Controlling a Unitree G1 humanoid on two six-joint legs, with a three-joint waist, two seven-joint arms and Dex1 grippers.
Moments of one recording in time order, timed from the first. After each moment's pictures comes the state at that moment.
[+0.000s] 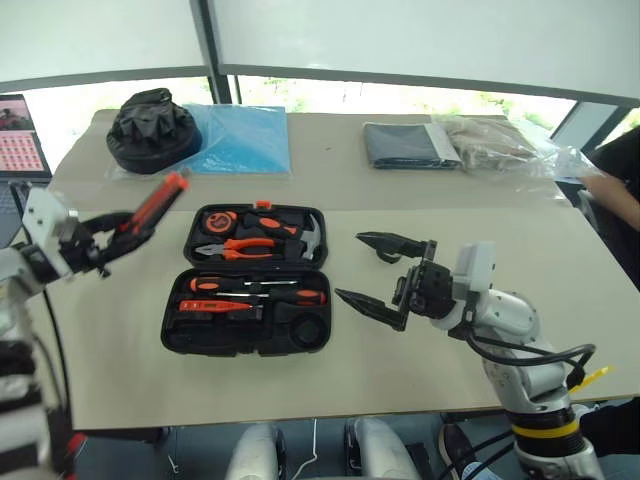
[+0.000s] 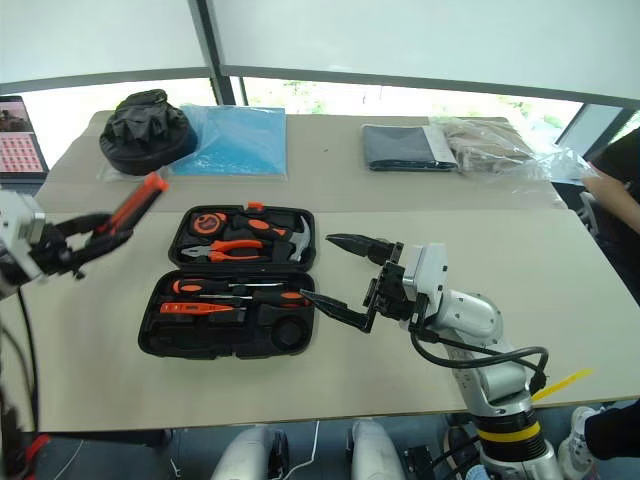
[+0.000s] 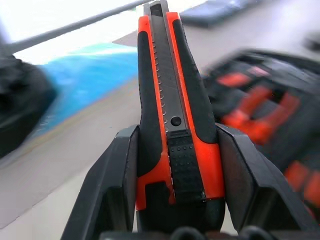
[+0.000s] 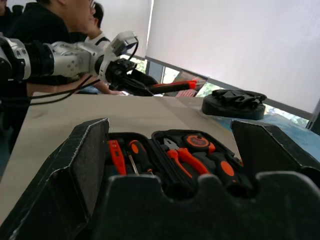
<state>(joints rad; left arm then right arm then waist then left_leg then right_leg) -0.31 0.96 0.30 0.39 -0.39 -0.08 -1.40 -0.22 -0.54 0.04 -0.41 0.54 0.11 0.99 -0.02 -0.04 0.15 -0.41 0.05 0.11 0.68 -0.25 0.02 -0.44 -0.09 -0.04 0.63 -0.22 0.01</state>
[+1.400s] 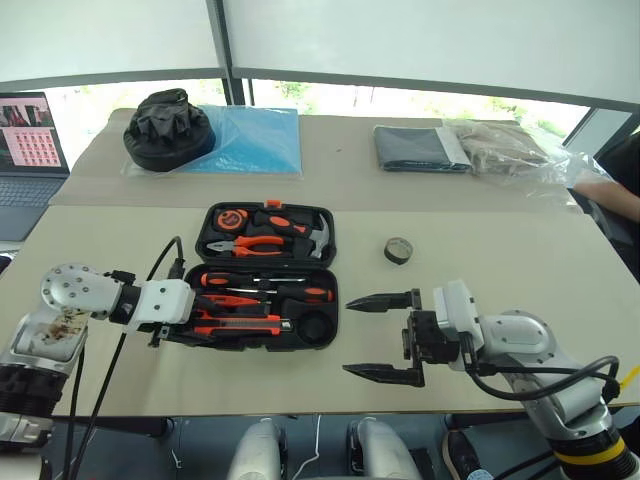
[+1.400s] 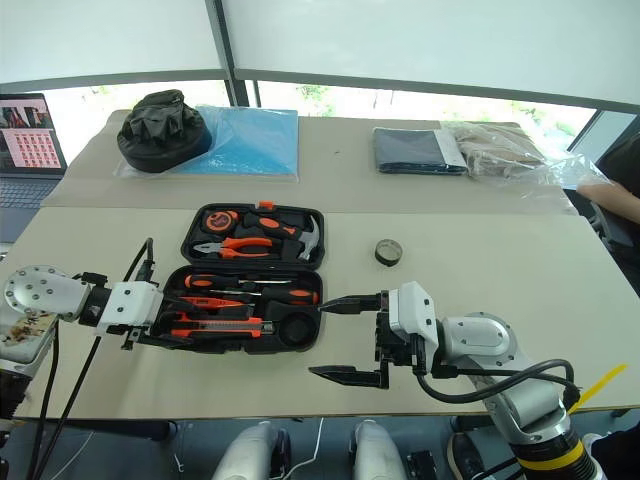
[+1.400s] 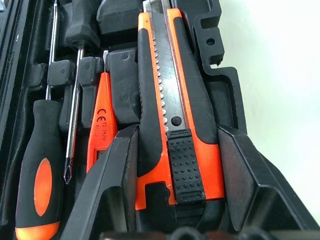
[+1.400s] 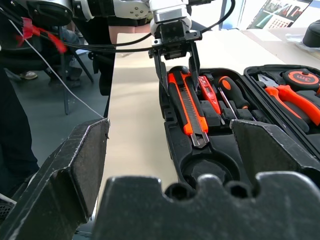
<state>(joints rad) -0.29 0.97 -0.04 0.13 -0.20 -0.18 -1.49 -0.12 -0.65 0.12 -0.52 0.57 0.30 1.06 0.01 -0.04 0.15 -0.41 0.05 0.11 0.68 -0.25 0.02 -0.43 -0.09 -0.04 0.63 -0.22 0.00</state>
